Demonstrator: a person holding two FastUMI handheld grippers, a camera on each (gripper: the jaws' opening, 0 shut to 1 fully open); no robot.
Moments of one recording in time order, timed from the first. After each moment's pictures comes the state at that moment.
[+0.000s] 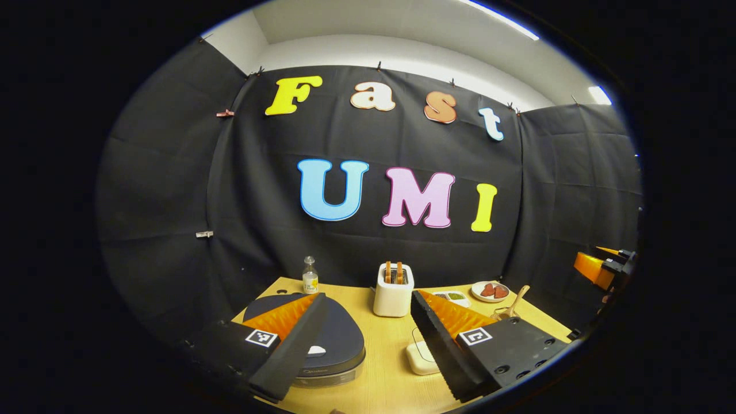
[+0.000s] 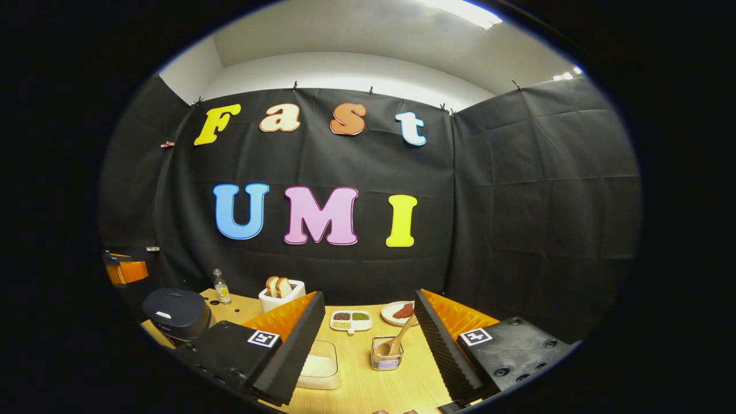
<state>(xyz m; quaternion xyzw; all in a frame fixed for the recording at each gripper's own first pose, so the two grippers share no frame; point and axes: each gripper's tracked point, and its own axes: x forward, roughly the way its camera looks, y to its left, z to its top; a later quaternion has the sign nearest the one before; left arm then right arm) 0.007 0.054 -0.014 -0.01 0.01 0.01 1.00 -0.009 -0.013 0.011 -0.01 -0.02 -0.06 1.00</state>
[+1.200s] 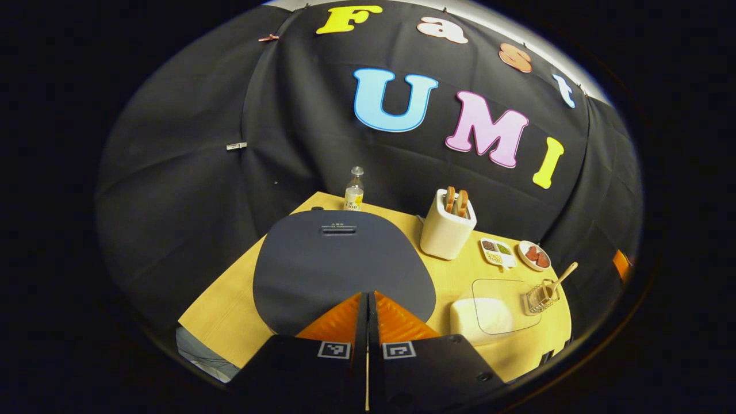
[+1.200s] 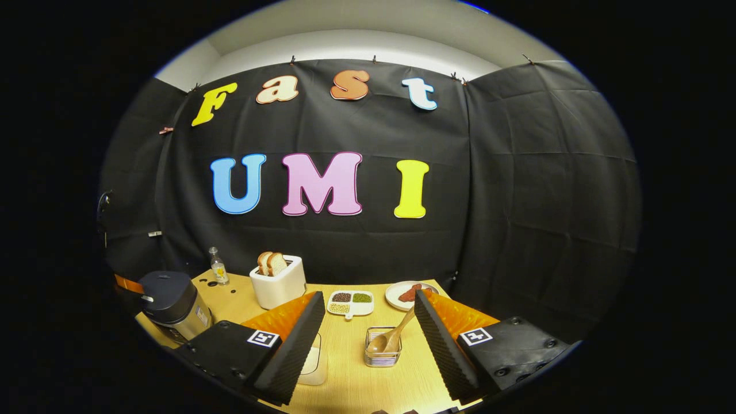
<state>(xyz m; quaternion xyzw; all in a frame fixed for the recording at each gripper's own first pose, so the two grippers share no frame) 0.062 0.133 -0.152 -0.09 0.23 0.10 0.96 0.064 -0.049 -0.048 0.00 0.05 -0.02 1.00</state>
